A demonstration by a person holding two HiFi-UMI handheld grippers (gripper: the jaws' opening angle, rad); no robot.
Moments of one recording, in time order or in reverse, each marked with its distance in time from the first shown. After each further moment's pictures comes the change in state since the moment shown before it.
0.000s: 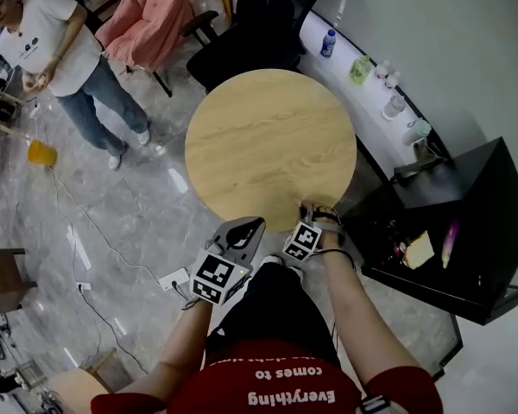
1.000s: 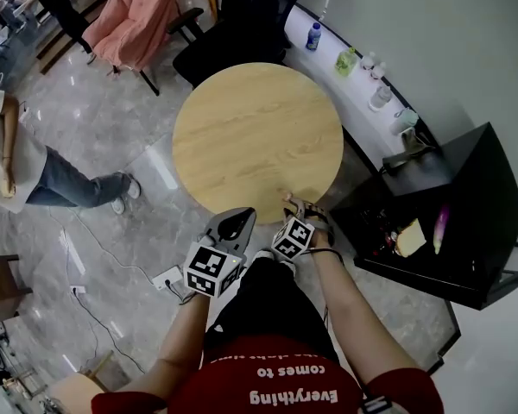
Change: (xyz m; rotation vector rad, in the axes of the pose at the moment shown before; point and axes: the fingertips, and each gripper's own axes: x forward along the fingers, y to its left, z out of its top) left arm 0.003 -0.003 -0.001 -0.055 -0.012 0.025; right arm -0.030 0.021 0.011 0.227 -0.074 0.126
